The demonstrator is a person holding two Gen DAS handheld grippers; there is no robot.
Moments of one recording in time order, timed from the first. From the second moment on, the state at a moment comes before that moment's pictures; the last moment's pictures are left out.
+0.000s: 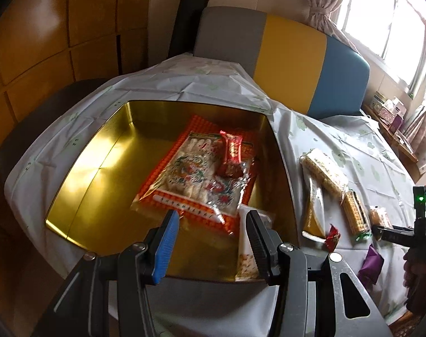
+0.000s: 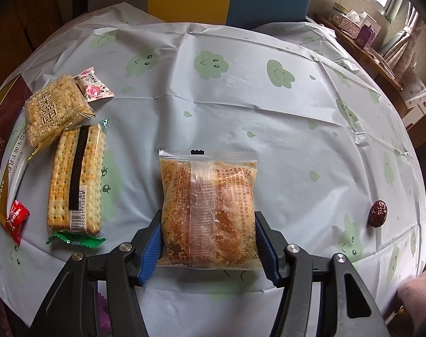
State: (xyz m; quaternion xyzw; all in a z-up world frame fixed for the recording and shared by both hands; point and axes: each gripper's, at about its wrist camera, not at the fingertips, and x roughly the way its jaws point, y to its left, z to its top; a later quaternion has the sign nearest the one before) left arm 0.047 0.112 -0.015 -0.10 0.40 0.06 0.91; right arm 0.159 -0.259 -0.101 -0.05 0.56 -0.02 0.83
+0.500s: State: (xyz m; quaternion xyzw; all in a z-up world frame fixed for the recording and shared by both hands) left arm 0.038 0.131 -0.018 -0.12 0.40 0.08 0.91; right arm 0.141 -0.253 -0.059 0.00 0.52 -0.02 0.85
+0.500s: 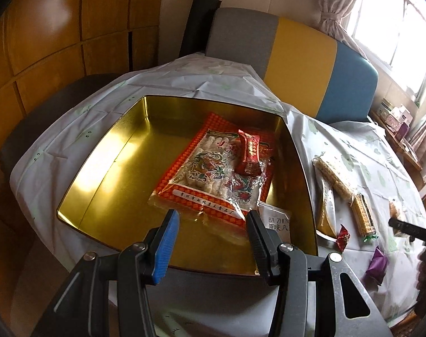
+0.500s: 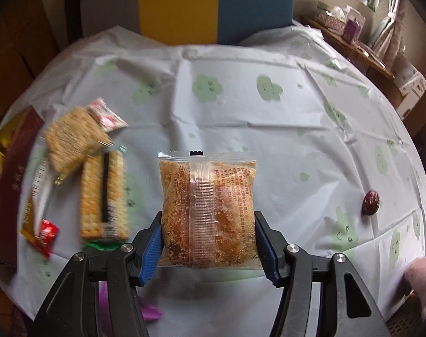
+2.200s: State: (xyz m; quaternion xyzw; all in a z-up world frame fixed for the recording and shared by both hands) left arm 0.032 0.177 -0.005 -0.14 0.37 0.15 0.91; right arm 0.097 0.018 -0.032 -0.04 0.48 0.33 0.81
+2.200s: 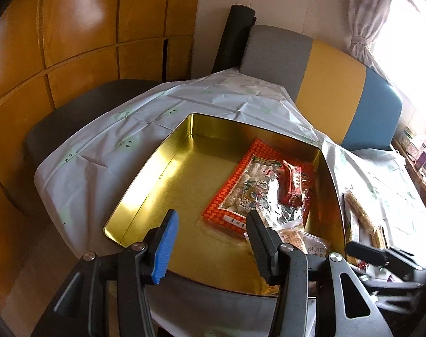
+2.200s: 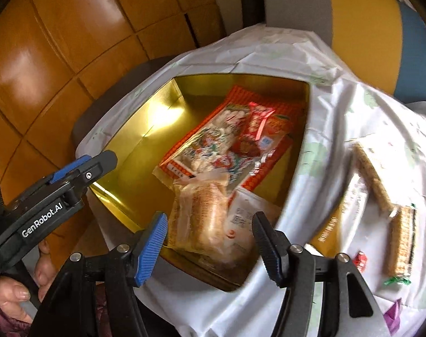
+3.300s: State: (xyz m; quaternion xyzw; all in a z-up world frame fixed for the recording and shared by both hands) left arm 0.062 0.066 0.003 -0.05 0.42 -0.03 0.91; right arm 0.158 -0.242 -0.019 0.01 0.49 0.08 0.87
